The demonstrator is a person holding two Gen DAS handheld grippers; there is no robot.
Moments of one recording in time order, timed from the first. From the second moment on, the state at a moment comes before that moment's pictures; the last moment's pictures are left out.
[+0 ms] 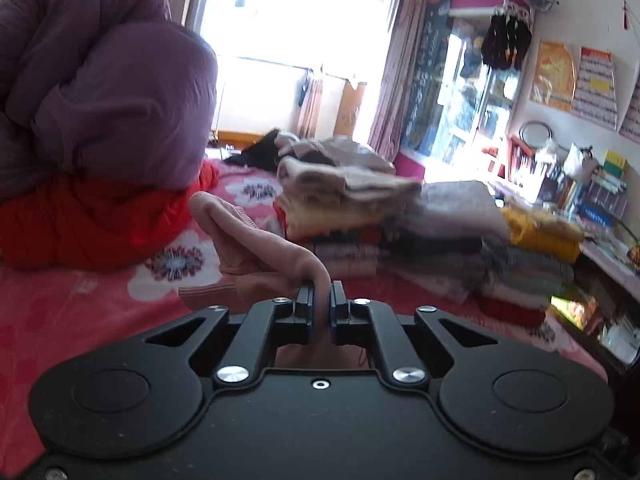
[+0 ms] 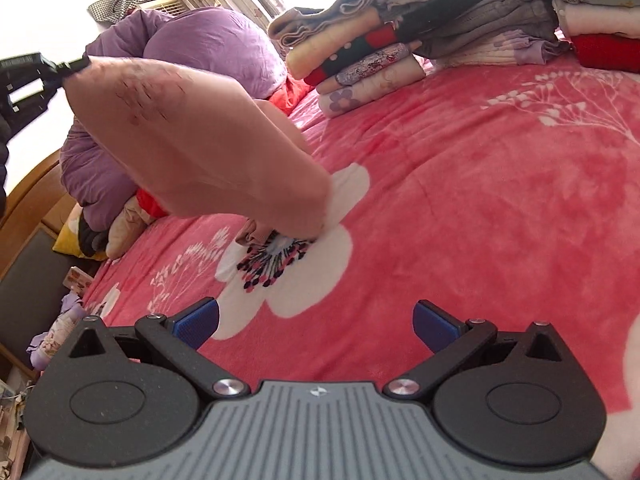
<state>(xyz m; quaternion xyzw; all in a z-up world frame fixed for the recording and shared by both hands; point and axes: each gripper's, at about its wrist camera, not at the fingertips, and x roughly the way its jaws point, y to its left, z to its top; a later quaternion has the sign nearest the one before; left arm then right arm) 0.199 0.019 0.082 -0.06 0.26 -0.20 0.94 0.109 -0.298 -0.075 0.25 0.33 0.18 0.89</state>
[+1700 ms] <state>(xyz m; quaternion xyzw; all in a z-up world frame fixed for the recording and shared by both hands) 0.176 0.101 -0.076 -0.32 0.35 -0.15 0.87 0.325 -0.197 -0.050 -0.06 0.42 0.25 0.87</state>
